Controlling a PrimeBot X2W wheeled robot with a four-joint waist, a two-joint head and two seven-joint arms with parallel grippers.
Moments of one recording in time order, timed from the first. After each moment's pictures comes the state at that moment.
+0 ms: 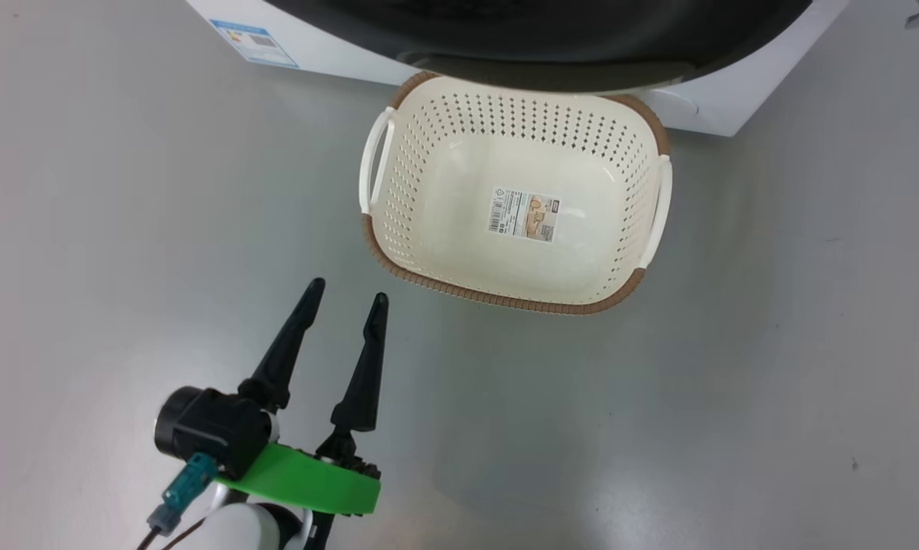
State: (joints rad) left arm -0.28 0.04 -0.24 0.13 -0.28 -0.08 -0.25; right arm -1.17 -0.41 0.30 0.51 1.64 0.13 0.43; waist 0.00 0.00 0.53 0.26
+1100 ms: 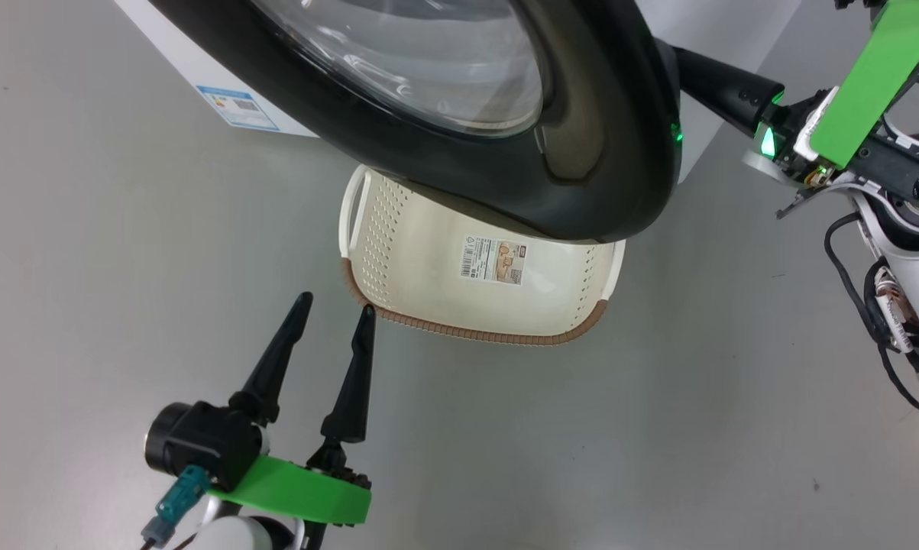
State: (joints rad) left arm -0.24 0.04 -0.22 0.13 -0.27 -0.08 -0.25; right arm -0.90 -0.34 0.32 0.34 1.67 0.12 0.63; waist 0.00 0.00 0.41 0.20
